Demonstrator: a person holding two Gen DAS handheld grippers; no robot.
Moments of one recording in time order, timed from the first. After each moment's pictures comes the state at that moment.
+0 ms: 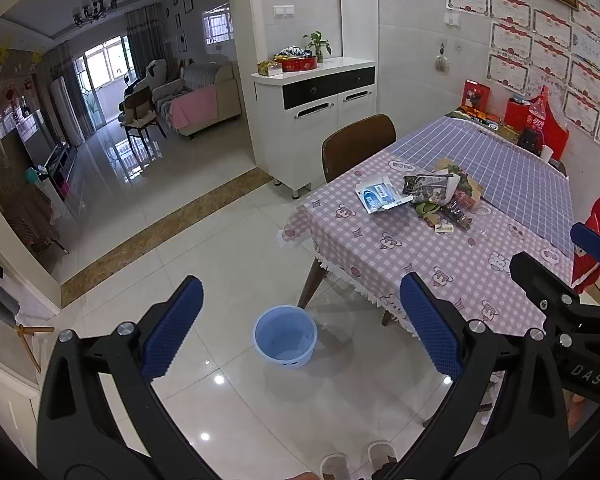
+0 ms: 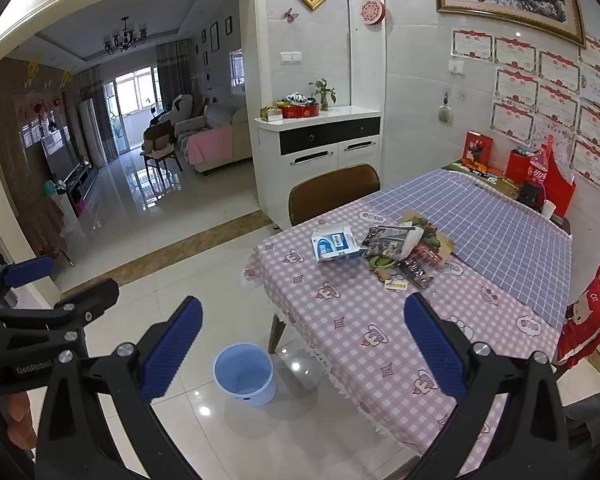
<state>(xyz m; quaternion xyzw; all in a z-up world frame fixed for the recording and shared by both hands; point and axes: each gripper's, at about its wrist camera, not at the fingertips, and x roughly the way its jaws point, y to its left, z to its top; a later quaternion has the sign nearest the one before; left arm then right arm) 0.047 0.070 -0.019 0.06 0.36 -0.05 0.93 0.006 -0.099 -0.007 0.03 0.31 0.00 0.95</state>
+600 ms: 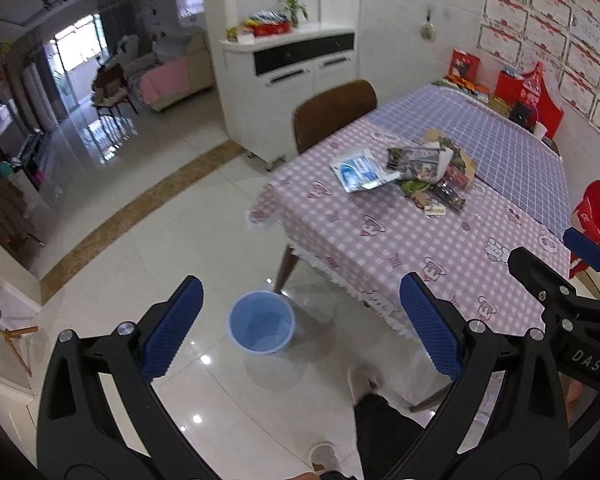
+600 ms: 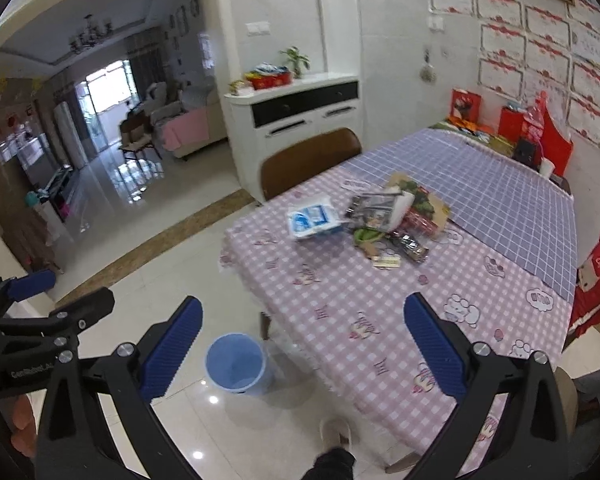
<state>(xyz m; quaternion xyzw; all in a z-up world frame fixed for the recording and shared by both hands) 0.143 0.023 -0.075 0.06 0.42 -0.10 0.90 0.084 -0.155 -0.065 0.07 0.37 -0.04 0.93</state>
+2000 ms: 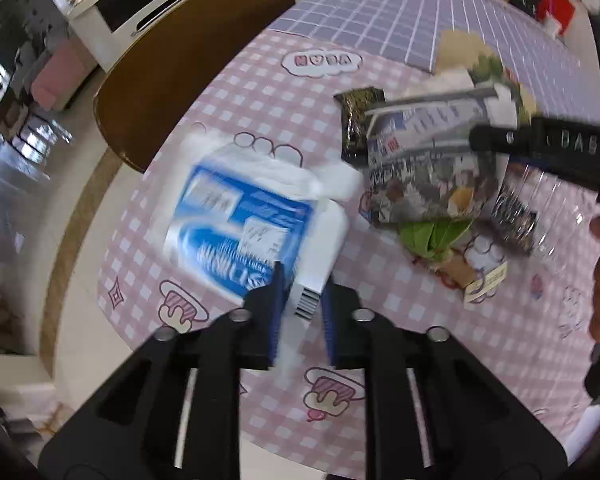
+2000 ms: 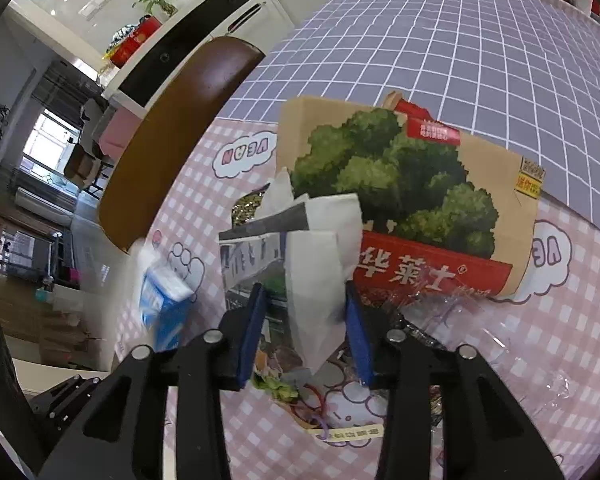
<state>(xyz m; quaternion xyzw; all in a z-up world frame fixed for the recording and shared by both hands) 0.460 -0.194 -0.269 0.17 0.56 -0.19 0.79 0.428 -0.399 -0.284 0.30 0.50 -0.05 0.81</state>
